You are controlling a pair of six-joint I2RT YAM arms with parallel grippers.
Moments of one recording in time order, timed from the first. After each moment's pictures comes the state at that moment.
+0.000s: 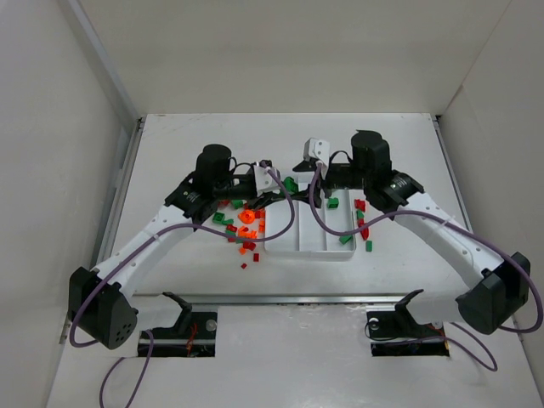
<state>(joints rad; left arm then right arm) -0.55 1.23 1.04 -0.21 0.77 0.58 0.57 1.32 1.20 -0.22 -0.74 -0.48</state>
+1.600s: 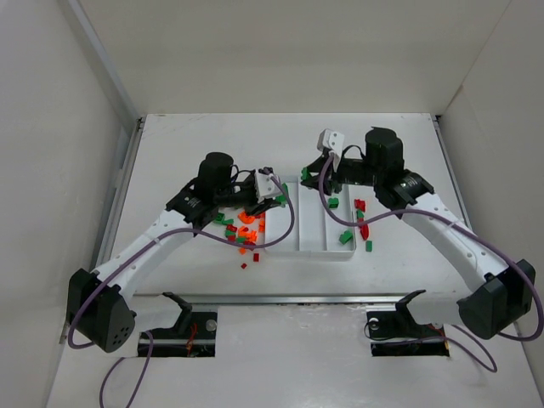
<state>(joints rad) -0.56 1.21 0.98 -0.24 0.67 0.60 0.48 1.28 1.18 -0.21 -0.73 -0.42</state>
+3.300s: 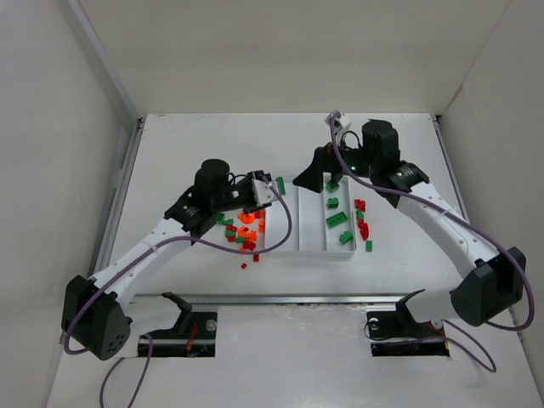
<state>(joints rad) -0.57 1.15 0.89 -0.11 0.55 0.68 0.45 1.36 1.25 -0.26 -0.64 0.21</state>
